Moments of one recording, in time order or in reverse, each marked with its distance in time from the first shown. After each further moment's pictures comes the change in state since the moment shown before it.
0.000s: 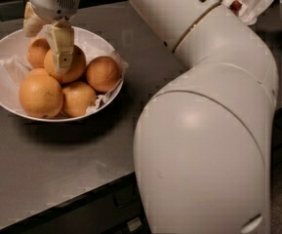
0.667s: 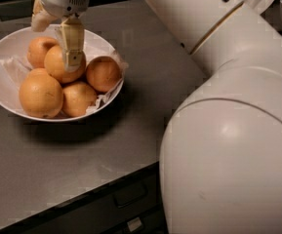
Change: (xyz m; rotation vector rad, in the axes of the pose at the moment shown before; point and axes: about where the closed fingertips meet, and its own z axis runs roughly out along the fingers) arm 0.007 0.018 -0.019 0.030 0.036 0.012
